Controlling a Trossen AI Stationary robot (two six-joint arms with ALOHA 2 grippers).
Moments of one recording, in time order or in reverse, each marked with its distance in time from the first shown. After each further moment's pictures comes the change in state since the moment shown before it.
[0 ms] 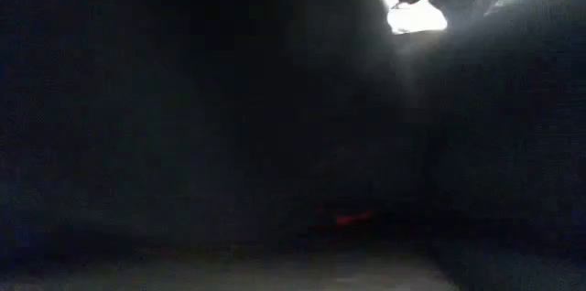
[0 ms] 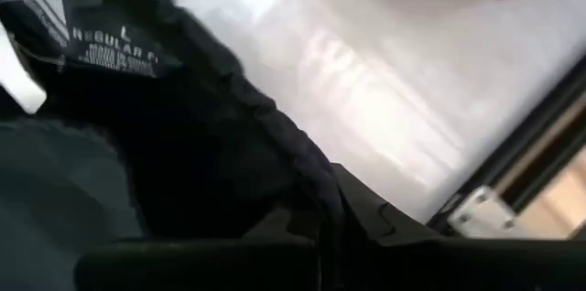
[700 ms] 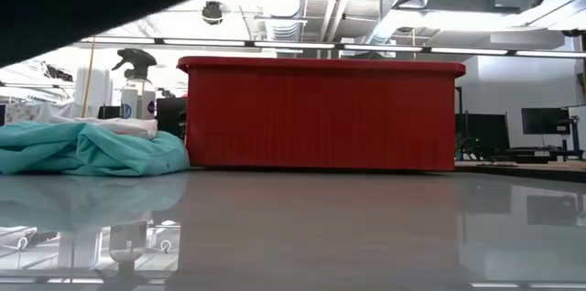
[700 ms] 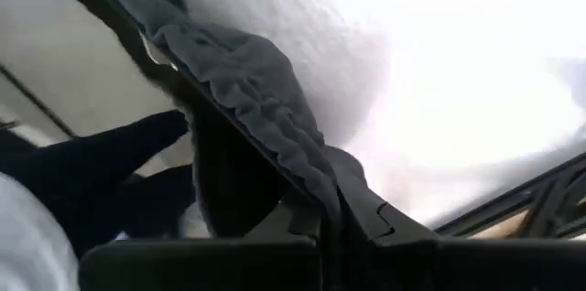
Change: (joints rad) left arm -0.430 0.026 0.254 0.132 0.637 -0.370; right arm 0.509 0.001 0.390 -0.002 -0.283 0.471
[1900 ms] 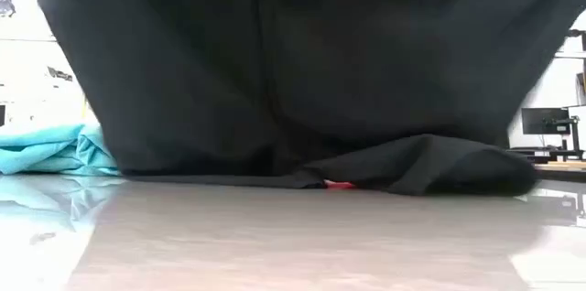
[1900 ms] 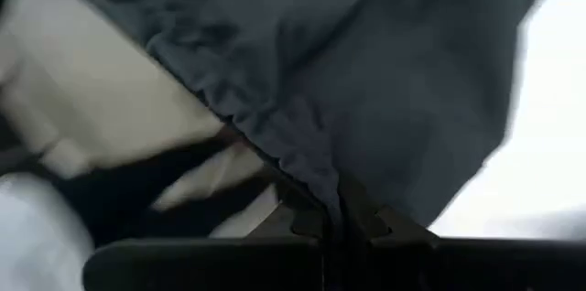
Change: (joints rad) left arm -0.264 0.058 0.270 -0.254 -0.299 -0.533; right arm 0.044 -0.010 -0.041 0.240 -0.004 0.034
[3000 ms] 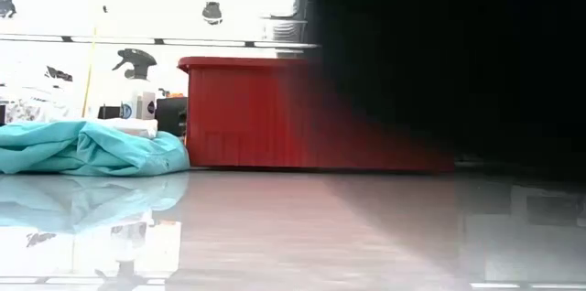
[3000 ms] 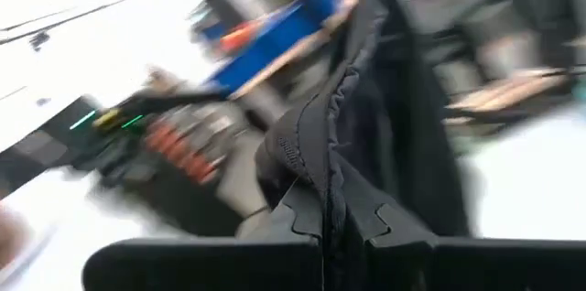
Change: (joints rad) left arm -0.400 0.097 0.569 0.145 -1.243 0.059; right arm 0.306 0.074 0.470 0.486 0.852 -0.564
